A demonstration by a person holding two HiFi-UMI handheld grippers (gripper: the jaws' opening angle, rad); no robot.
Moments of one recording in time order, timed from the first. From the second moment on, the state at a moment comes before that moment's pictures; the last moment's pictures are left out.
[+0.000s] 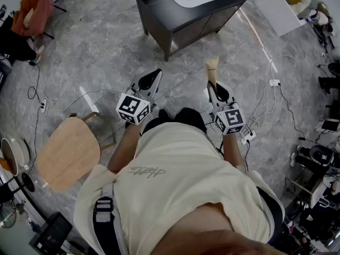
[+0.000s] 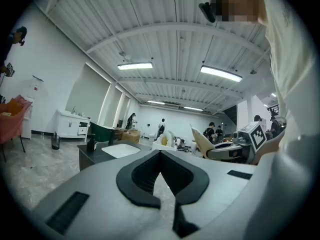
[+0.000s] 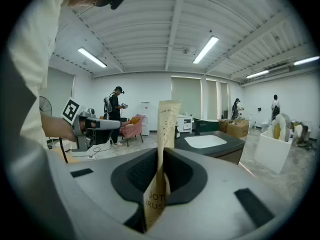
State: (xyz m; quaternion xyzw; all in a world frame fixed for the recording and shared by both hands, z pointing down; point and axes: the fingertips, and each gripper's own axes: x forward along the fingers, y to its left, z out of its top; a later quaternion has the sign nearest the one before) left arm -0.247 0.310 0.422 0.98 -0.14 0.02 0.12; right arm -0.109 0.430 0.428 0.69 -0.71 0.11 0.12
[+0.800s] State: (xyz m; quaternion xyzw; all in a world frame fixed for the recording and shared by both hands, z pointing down) left arm -0.221 0.293 0.434 0.98 -0.11 0.01 0.14; right arm -0.097 0.428 0.423 0.70 -0.69 0.12 0.13
